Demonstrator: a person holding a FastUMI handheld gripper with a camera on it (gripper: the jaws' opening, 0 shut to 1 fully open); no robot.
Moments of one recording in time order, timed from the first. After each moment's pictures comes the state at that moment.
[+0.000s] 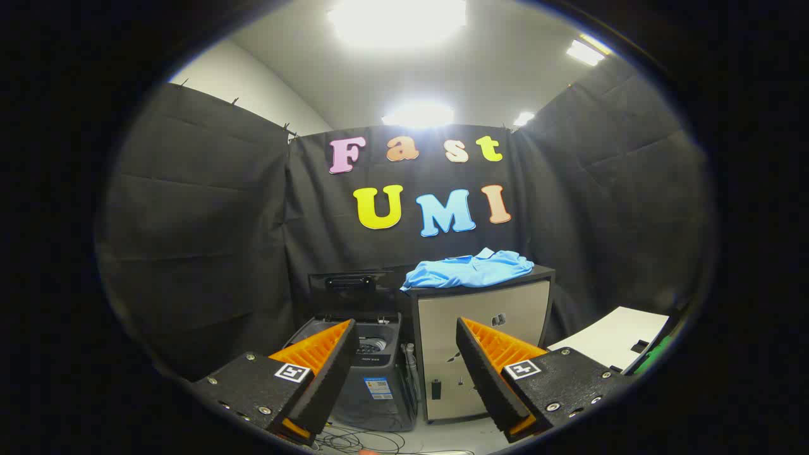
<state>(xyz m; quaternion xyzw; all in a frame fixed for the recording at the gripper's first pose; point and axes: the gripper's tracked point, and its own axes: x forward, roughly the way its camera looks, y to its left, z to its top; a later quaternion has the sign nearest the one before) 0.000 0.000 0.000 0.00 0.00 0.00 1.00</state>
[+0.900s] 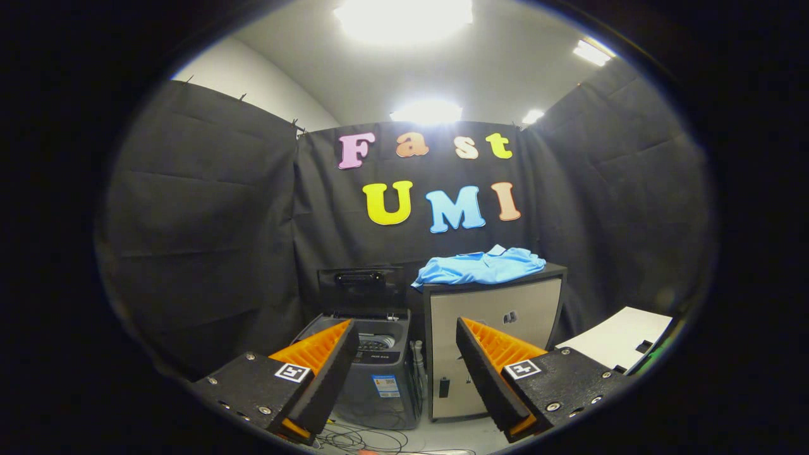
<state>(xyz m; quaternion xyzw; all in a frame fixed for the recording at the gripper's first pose) 0.004 0.015 -0.002 -0.01 0.01 0.02 1.00</state>
